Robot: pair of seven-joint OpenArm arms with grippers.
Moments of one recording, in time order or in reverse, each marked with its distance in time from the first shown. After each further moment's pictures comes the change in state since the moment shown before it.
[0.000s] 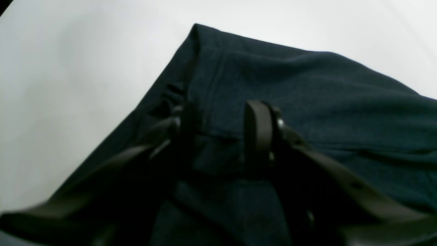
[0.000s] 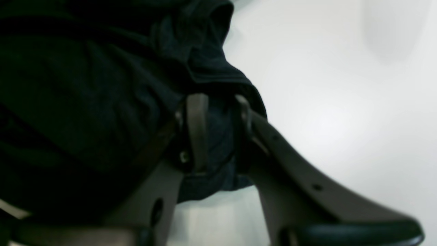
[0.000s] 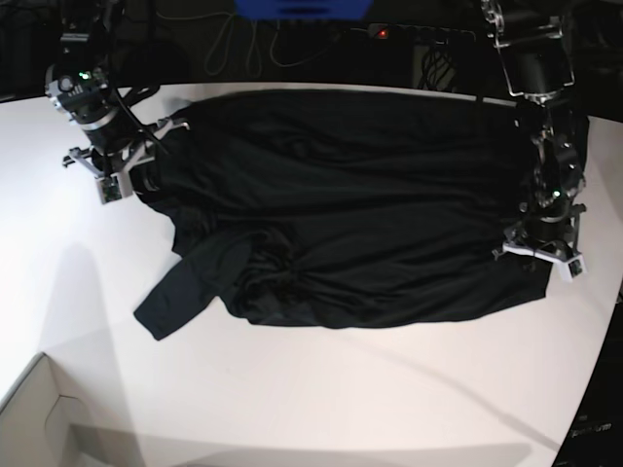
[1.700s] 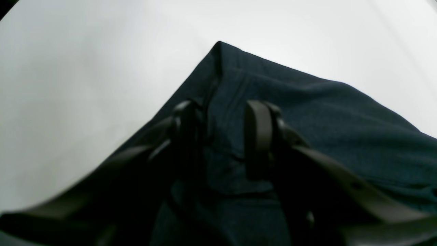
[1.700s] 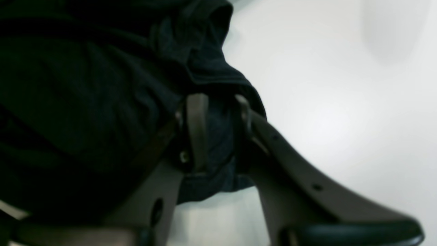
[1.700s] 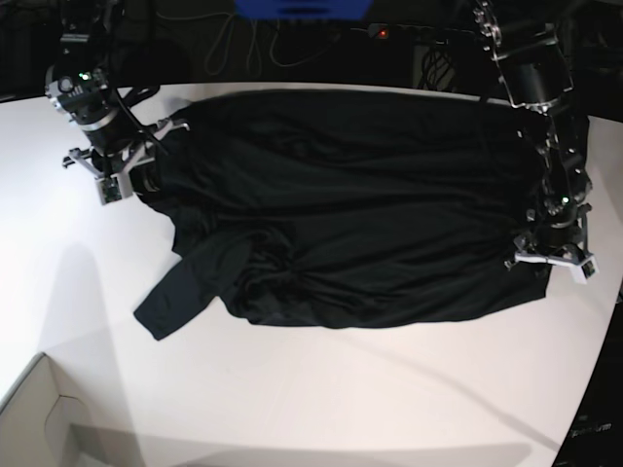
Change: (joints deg) left arm -2.7 1.6 -5.4 -1.6 0.0 0.2 0.4; right arm 0.2 0.0 0.0 0.0 0.0 0.0 0.0
